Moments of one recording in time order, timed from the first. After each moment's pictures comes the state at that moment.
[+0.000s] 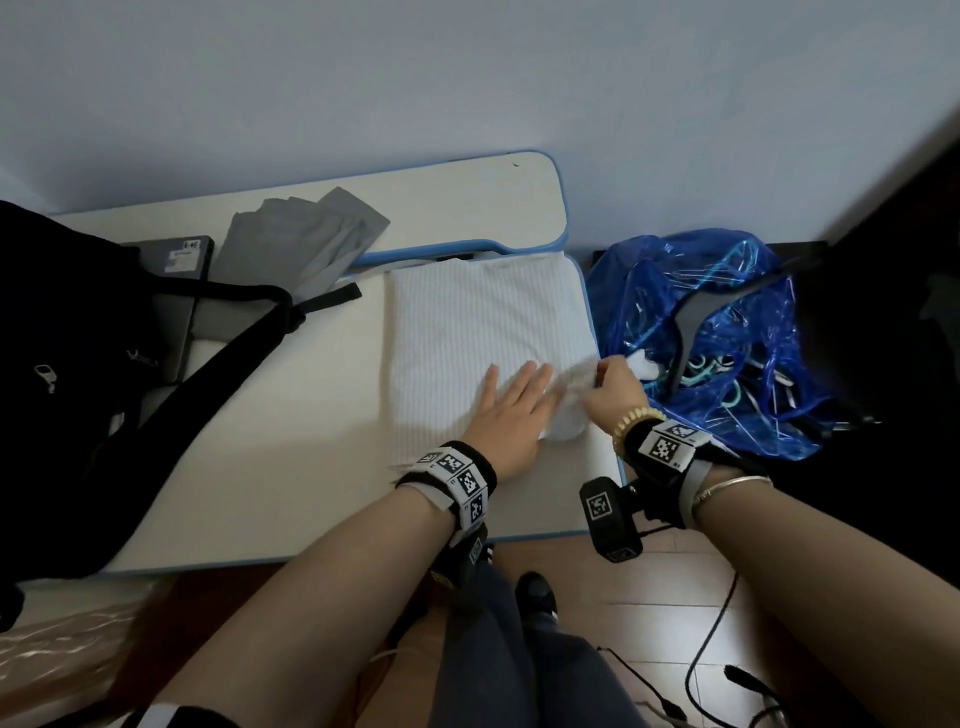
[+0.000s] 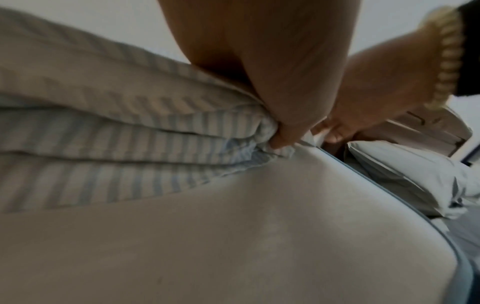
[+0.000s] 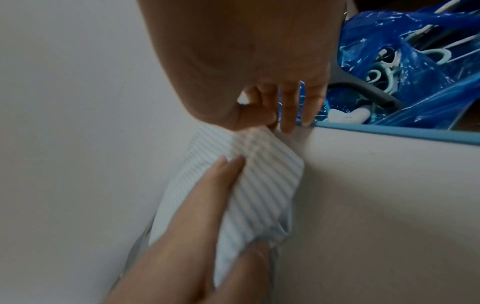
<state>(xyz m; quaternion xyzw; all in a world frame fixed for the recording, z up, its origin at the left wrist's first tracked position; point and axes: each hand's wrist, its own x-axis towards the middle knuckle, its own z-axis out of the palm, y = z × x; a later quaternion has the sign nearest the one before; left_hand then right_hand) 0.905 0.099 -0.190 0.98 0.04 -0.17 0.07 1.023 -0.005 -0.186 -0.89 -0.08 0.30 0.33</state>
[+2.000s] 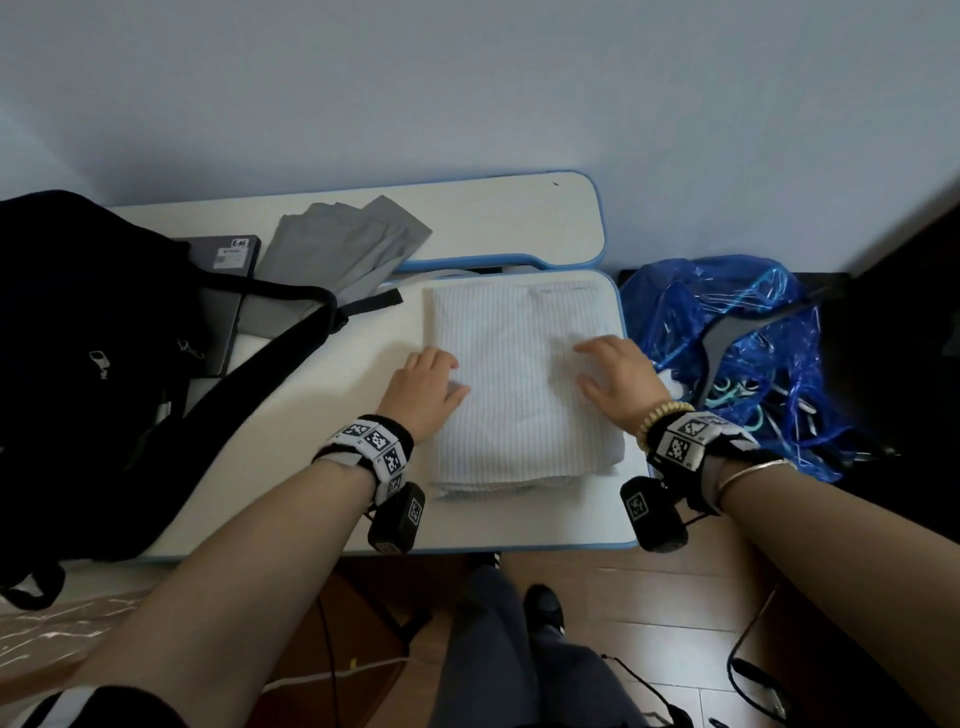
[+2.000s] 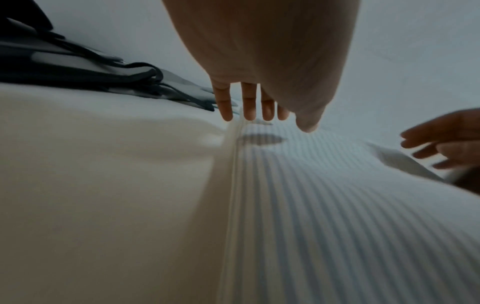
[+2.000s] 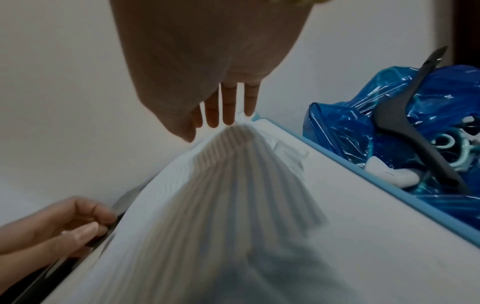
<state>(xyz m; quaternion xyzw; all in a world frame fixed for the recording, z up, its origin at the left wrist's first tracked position) 0.849 0.230 -0.169 0.96 0.23 -0.05 0.17 1.025 0.020 -0.158 -0.86 -0.42 0.17 0.22</state>
